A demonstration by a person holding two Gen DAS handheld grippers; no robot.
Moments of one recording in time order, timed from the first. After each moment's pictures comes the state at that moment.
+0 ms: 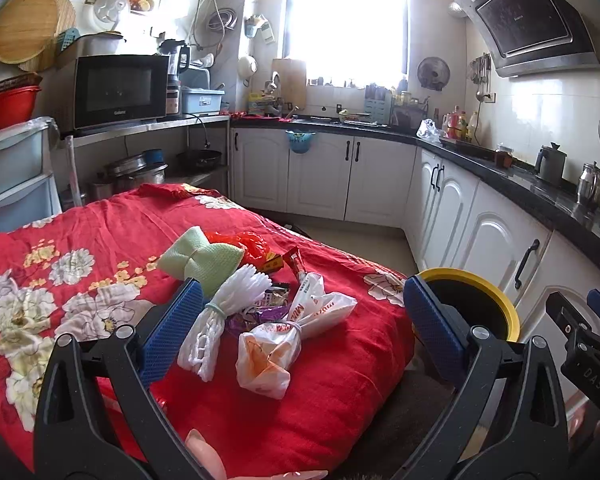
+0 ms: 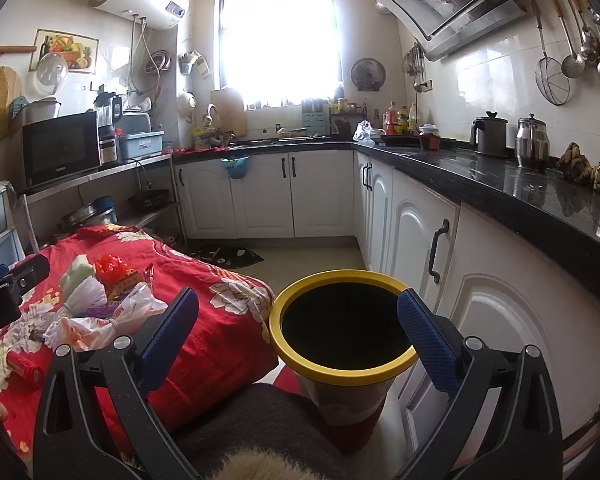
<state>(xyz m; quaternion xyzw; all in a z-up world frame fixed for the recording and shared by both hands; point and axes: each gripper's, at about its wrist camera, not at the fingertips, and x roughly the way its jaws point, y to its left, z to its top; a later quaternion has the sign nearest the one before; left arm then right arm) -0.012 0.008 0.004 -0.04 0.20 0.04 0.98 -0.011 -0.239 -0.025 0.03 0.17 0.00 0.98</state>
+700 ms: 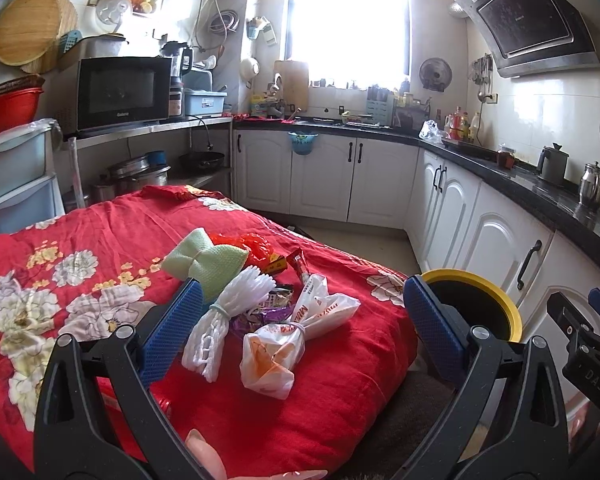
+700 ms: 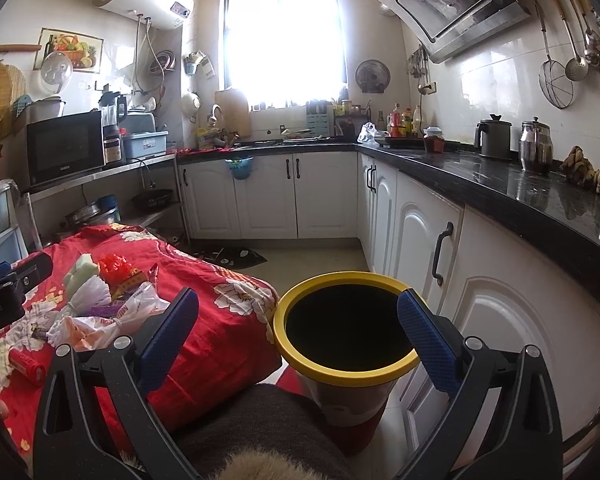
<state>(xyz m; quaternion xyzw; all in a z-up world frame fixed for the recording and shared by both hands) -0.012 0.009 0.005 -0.04 0.20 0.04 0.98 -0.013 -0.238 -0.024 0.03 0.17 0.01 0.98</state>
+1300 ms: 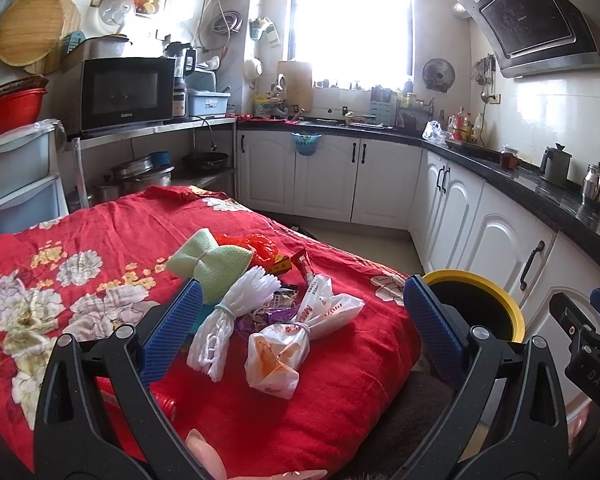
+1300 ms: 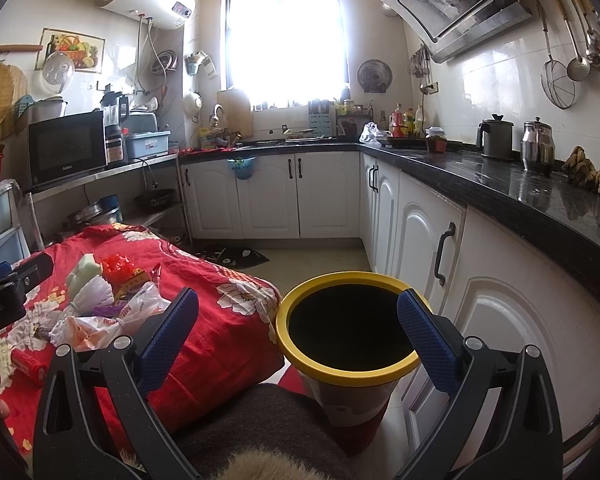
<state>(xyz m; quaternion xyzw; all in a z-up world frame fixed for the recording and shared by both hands) -0.009 0.021 0.005 -0.04 0.20 0.04 0.98 -0.013 -0.235 -0.025 0.03 0.17 0.01 0.98</state>
